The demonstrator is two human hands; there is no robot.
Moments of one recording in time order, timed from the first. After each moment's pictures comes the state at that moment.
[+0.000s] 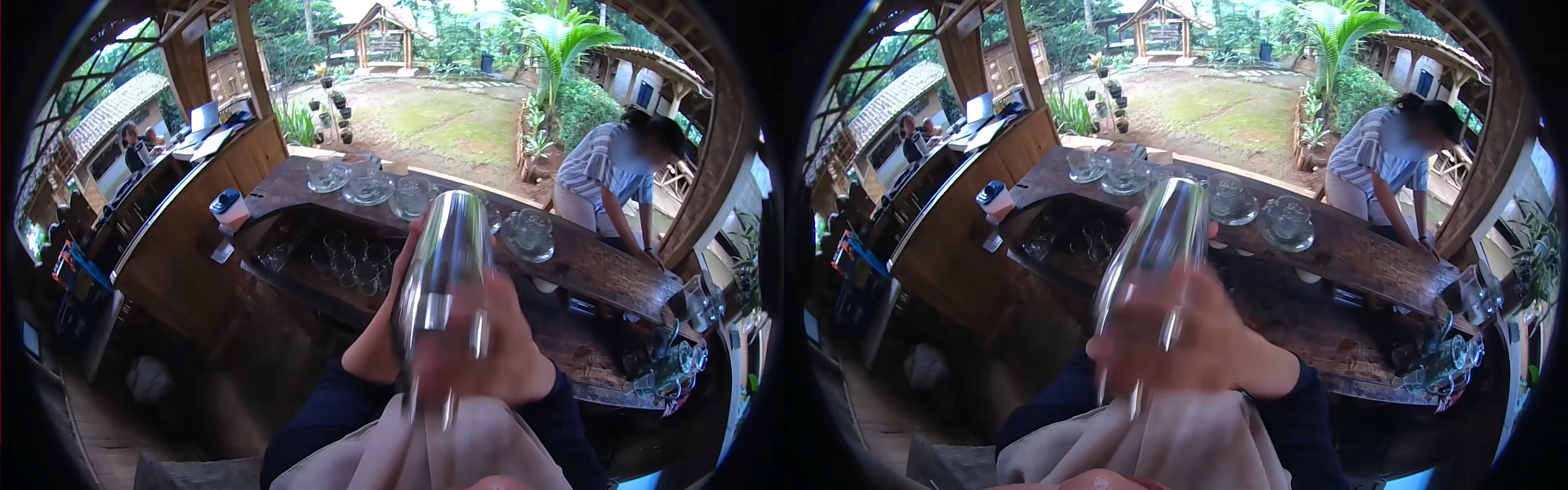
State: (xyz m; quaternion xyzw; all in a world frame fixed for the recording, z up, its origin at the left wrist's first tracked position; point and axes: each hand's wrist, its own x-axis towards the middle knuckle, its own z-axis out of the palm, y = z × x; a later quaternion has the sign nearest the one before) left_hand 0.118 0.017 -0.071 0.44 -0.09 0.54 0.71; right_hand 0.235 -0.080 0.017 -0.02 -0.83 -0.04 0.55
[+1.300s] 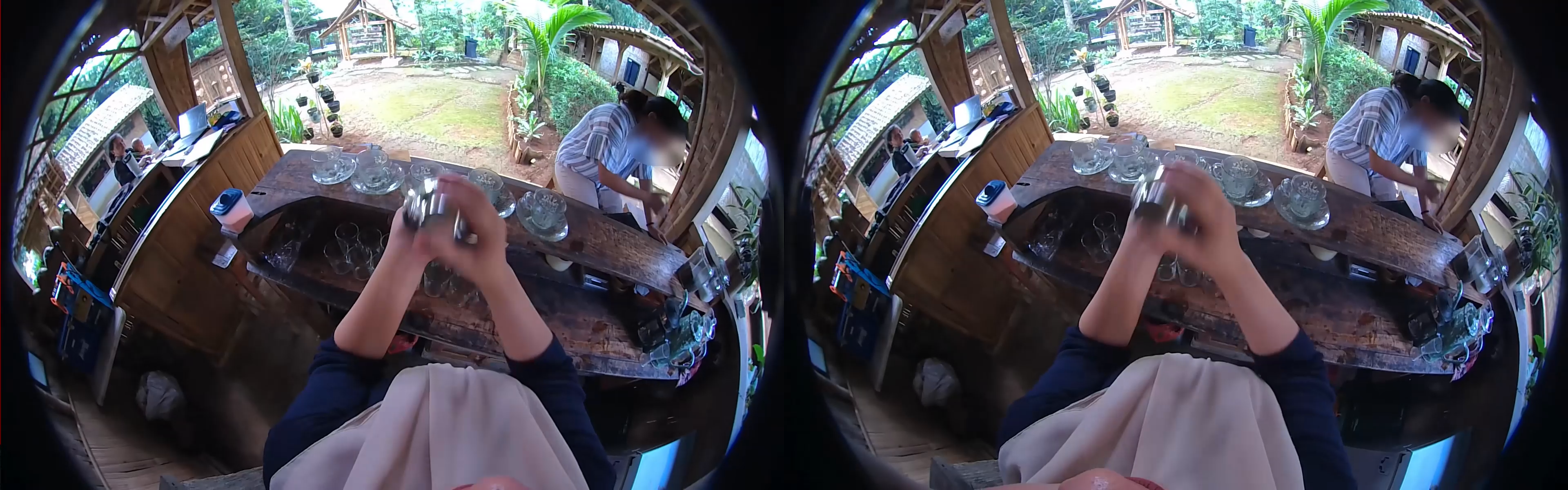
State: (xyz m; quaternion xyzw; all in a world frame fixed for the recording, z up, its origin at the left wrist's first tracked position) left_hand 0.055 0.087 -0.119 0.21 -0.11 0.53 0.81; right_hand 0.176 0.028 -0.047 -0.21 -0.74 0.06 0.63
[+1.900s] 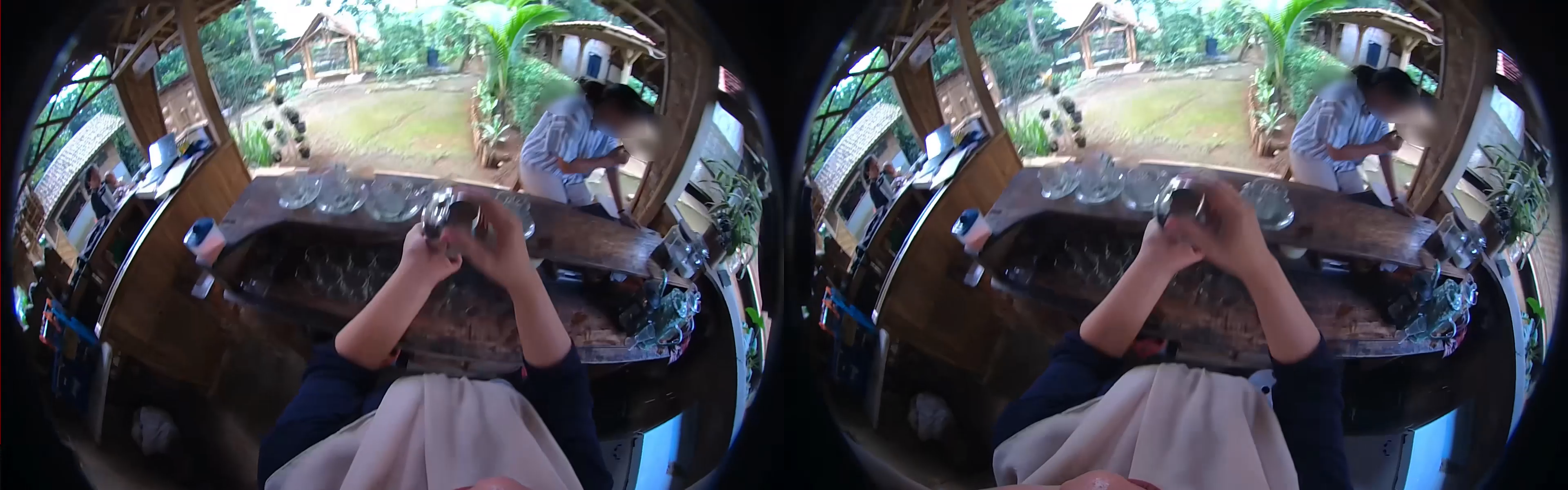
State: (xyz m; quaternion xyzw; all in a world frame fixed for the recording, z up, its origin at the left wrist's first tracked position) left_hand 0.132 0.098 -0.131 0.10 0.08 0.47 0.87; right_hand 0.249 0.001 -0.017 -0.36 -0.76 0.12 0.53
